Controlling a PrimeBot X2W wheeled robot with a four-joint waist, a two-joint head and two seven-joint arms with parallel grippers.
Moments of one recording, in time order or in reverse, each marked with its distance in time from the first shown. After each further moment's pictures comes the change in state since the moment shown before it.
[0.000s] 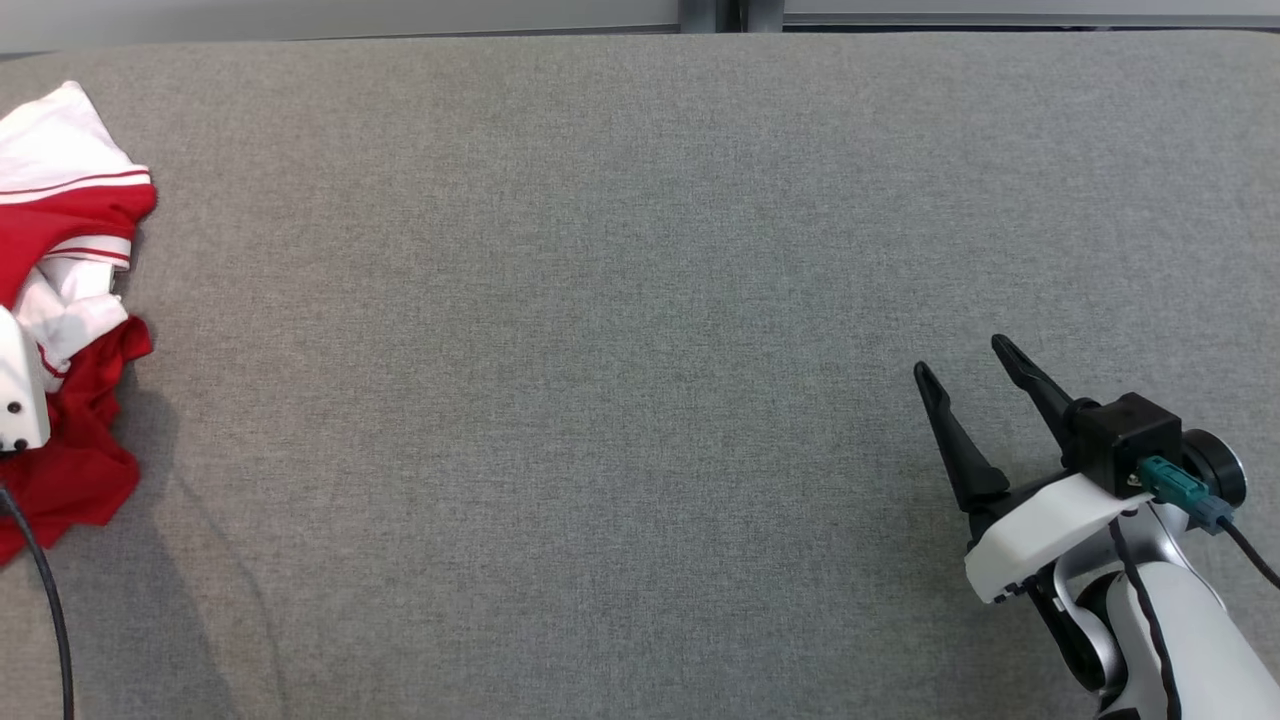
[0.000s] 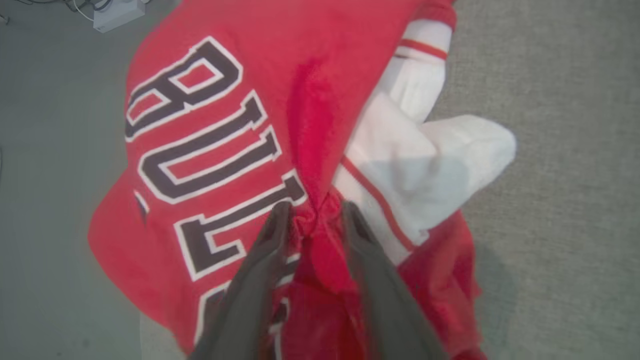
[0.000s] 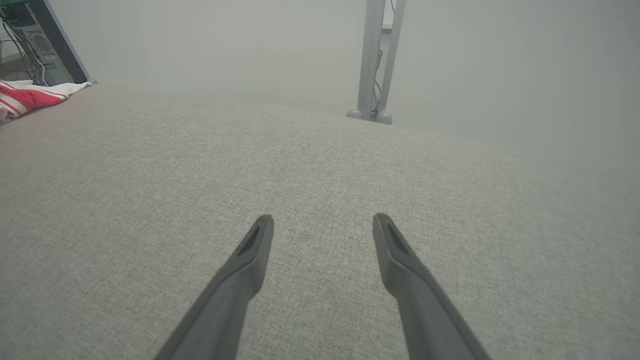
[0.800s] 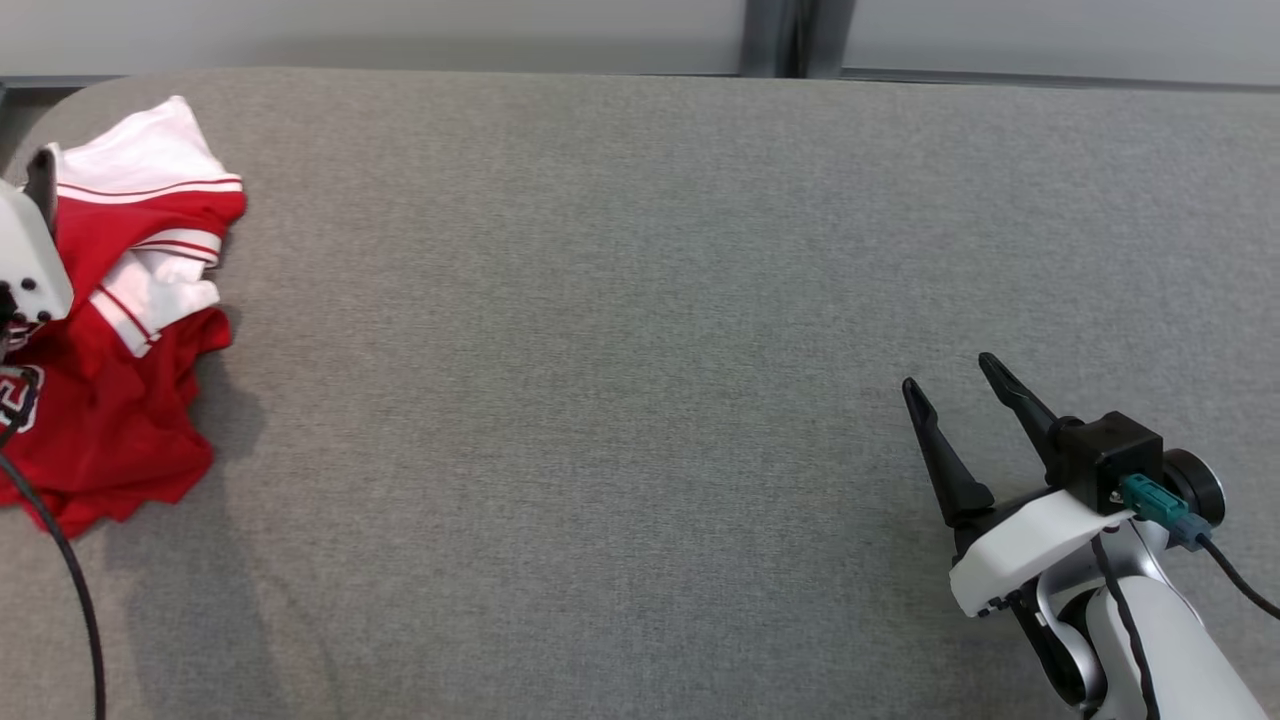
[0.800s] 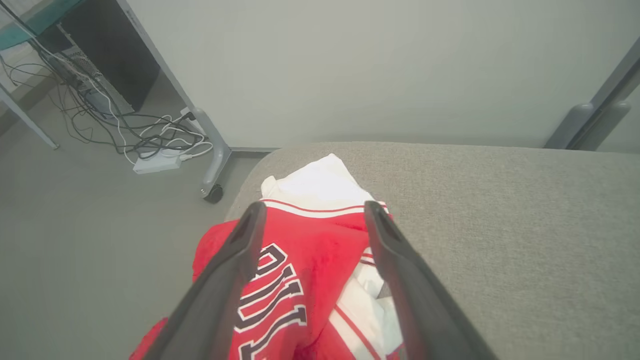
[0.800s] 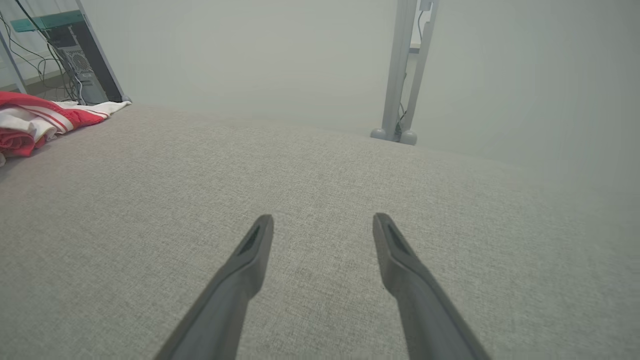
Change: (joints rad) left arm -0.049 -0.060 0.137 -0.141 0.027 -0.001 -0.319; right arm 0.011 0.033 -0.003 0.044 -0.013 0.000 -0.036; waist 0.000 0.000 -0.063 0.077
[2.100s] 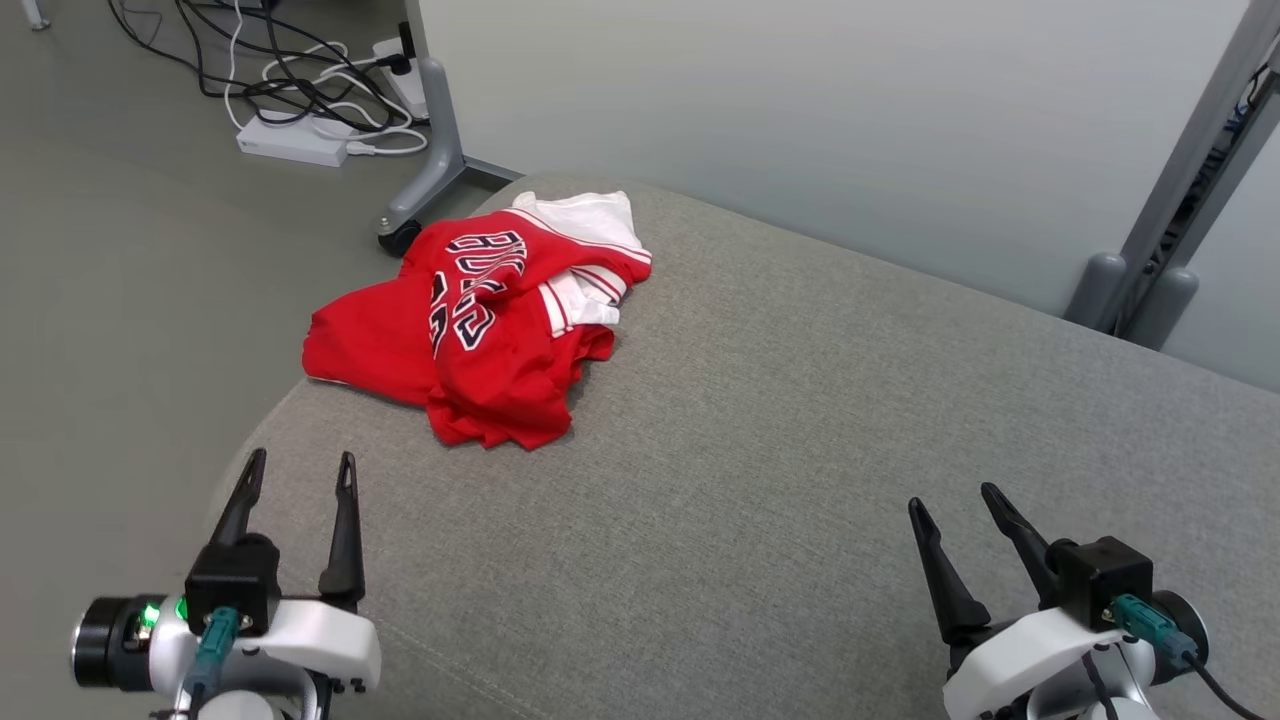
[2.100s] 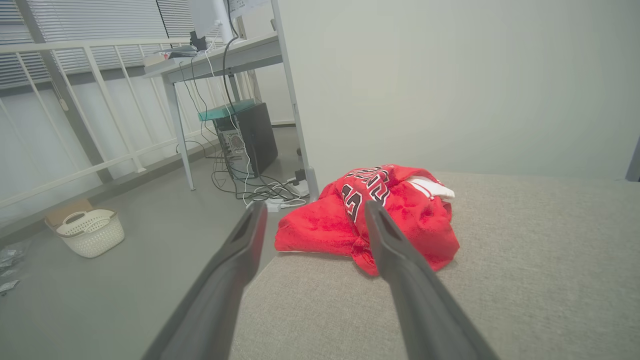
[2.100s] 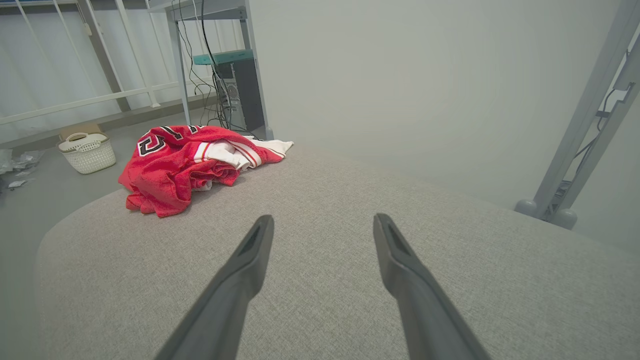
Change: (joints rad) left arm 0.974 -0.198 -0.001 -0.907 0.163 0.322 -0.328; right arm 0.185 0.084 -0.078 0.031 -0.015 0.000 -0.048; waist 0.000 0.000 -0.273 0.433
